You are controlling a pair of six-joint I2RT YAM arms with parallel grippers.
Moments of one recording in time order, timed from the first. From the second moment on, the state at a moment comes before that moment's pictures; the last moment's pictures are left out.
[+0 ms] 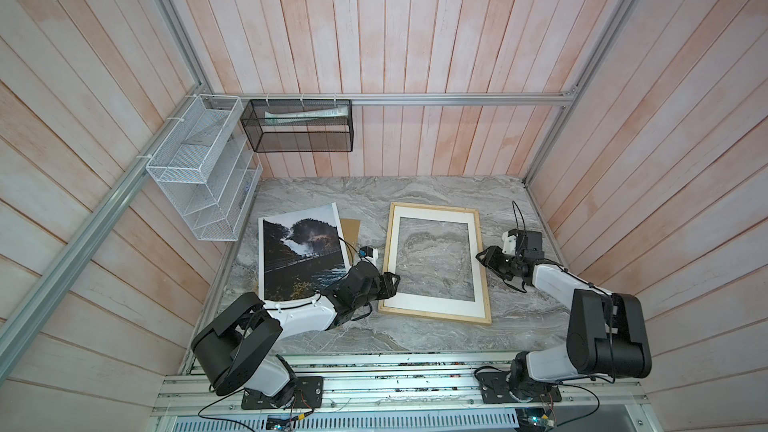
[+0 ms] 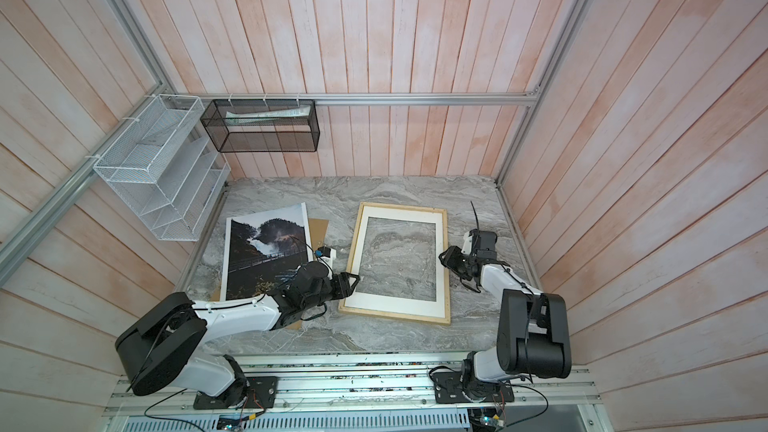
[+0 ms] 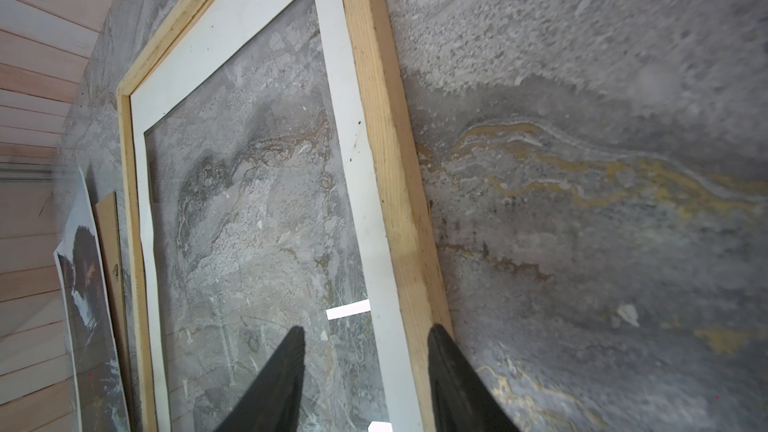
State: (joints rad) left arm -0.80 1.48 0.58 0.32 0.02 -0.82; right arm -0.08 1.46 0.69 -0.15 -0.39 0.50
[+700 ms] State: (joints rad) left arm -0.63 1.76 0.92 0.05 0.07 -0.64; right arm -0.08 1.52 0.69 -0.15 -0.37 0.48
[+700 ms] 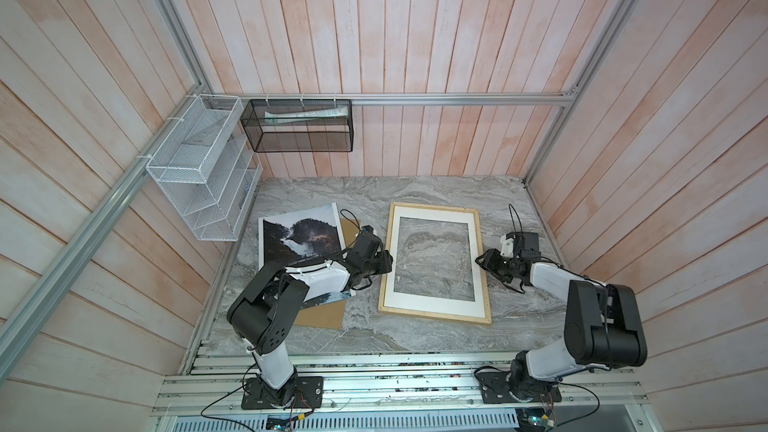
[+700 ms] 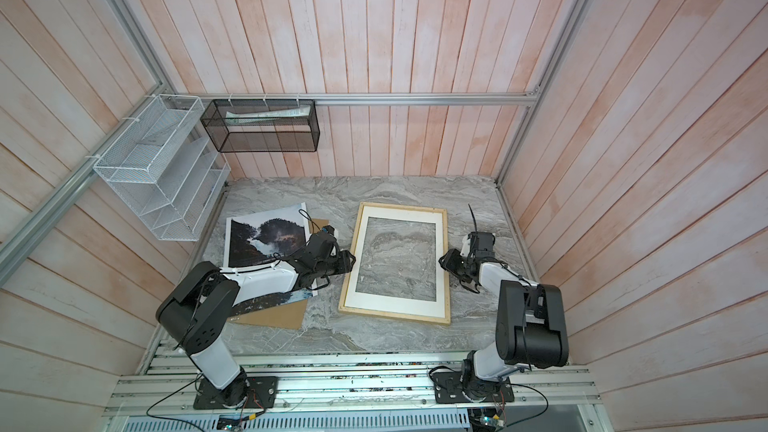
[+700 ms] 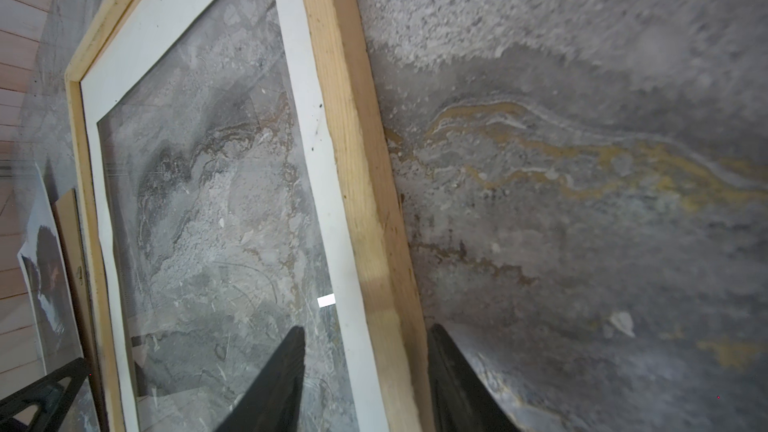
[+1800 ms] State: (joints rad) left arm -0.61 1.83 0.90 0.15 0.27 -0.65; right arm -0.06 1.69 0.86 -0.19 -0.33 0.39
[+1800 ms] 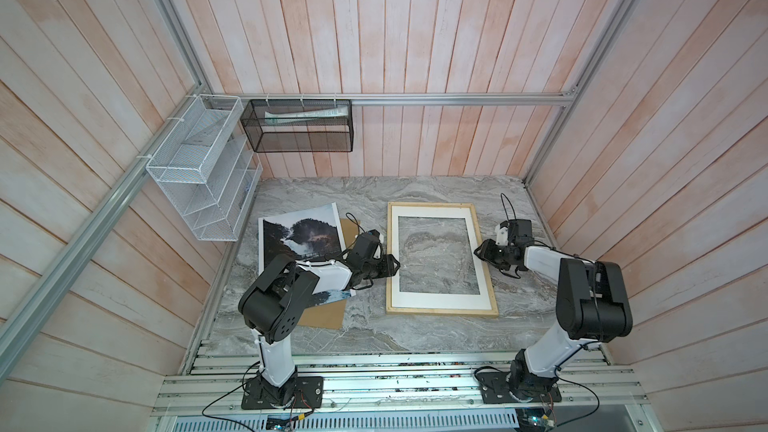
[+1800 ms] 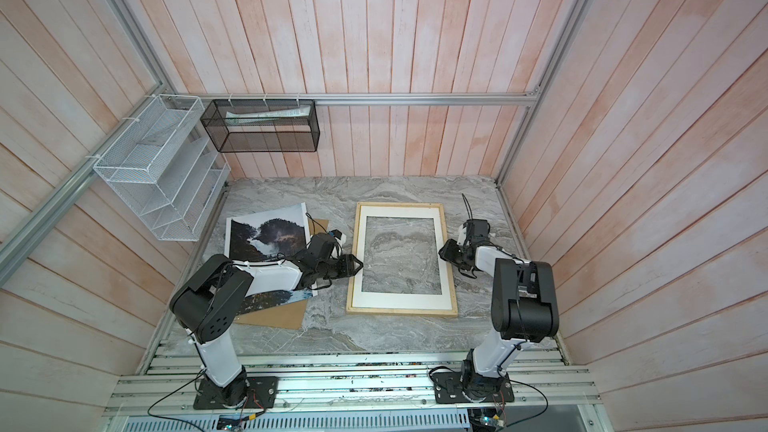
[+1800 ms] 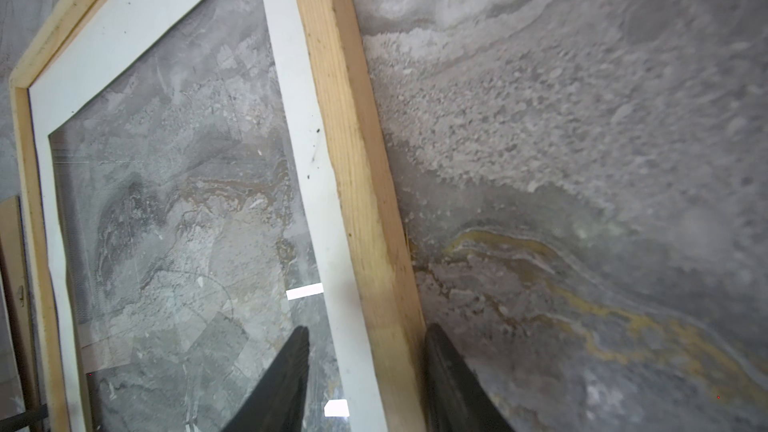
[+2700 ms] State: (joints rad) left arm -0.62 1.76 1.08 -0.33 -0.28 -0.58; right arm -0.03 1.60 0.86 -0.21 -0.34 0.39
